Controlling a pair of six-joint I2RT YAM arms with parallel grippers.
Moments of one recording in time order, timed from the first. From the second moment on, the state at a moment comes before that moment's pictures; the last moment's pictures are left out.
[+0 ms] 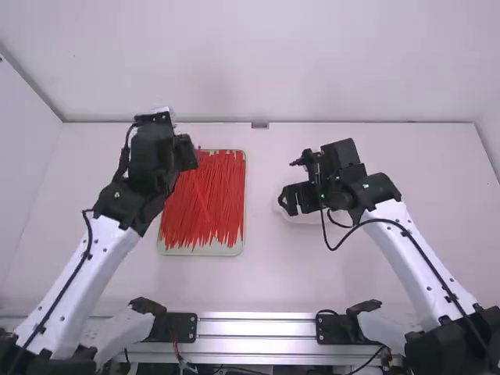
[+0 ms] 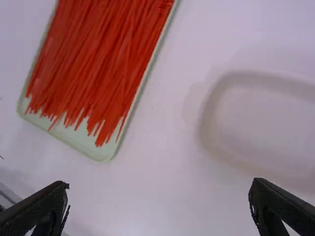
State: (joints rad) left arm -0.30 1.12 1.16 -0.48 -0.26 -0.39; right arm 0.35 1.29 1.15 -0.89 -0.34 0.05
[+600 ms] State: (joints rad) left arm -0.29 1.01 0.93 -0.15 0.10 -0.45; right arm 0.50 1.29 1.15 -0.61 -0.58 0.07
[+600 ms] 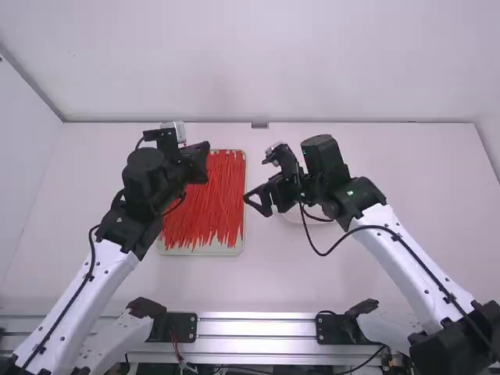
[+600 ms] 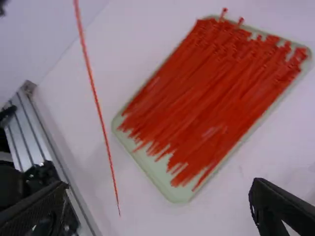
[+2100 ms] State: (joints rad) left arm -0.29 1.10 0.93 0.18 0.35 -0.61; right arm 0.41 1.29 1.15 -0.42 -0.66 0.17
